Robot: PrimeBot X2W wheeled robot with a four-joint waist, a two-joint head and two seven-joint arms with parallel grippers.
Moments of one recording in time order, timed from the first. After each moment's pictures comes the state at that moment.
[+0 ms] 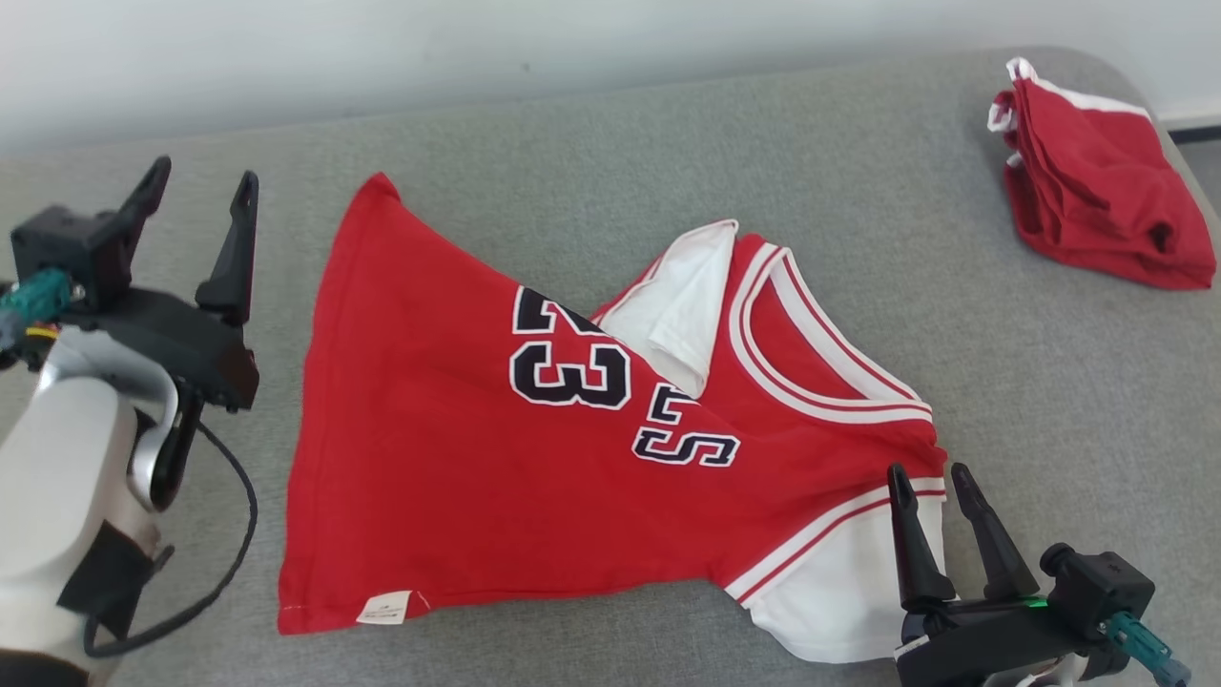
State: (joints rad) left arm -0.85 0.45 -0.44 0.69 -0.53 -0.12 -0.20; right arm -0.07 -0.16 0.06 0.22 0.41 0.13 -0.26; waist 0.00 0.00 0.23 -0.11
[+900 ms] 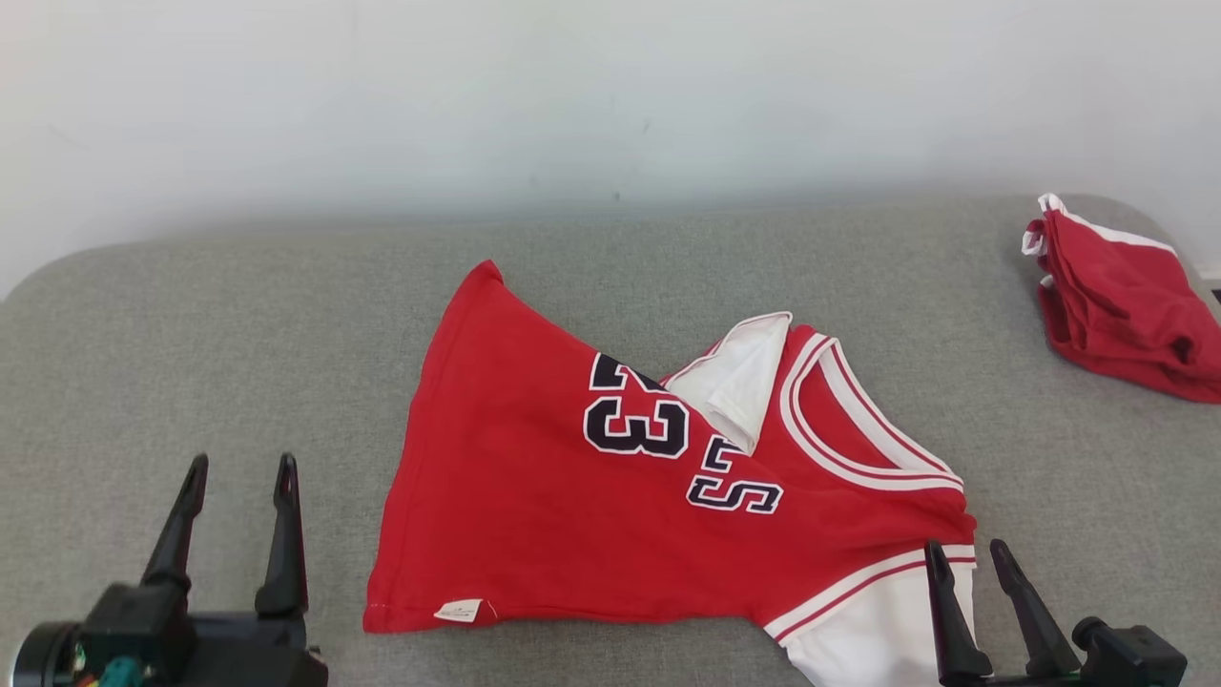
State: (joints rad) left arm -0.12 0.33 -0.17 0.11 -0.36 0.06 -0.26; right arm 0.07 -0.19 0.01 0.19 0.38 0.13 -0.26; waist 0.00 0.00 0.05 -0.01
